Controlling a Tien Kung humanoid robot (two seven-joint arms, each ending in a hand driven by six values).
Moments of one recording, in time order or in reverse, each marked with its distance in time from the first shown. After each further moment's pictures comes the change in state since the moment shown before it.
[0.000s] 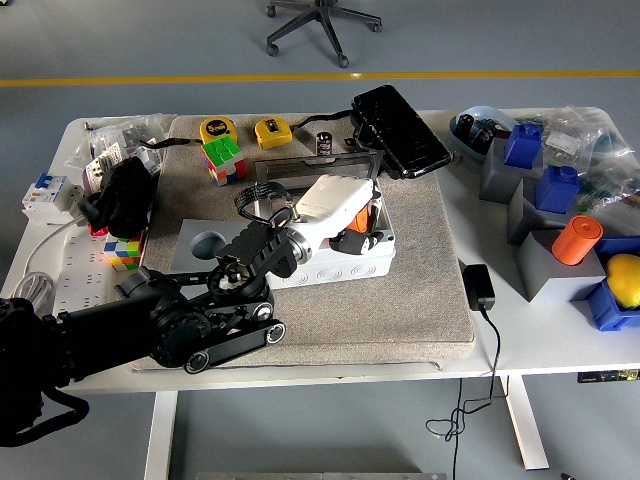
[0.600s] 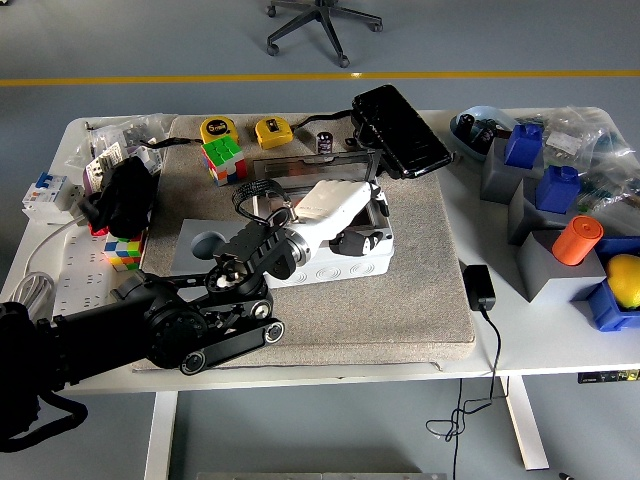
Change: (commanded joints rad) left arm 0.017 0.013 -0.045 -0.049 -0.031 -0.033 0.003; right arm -0.004 0.001 0.015 0.007 -0.014 -0.002 0.002
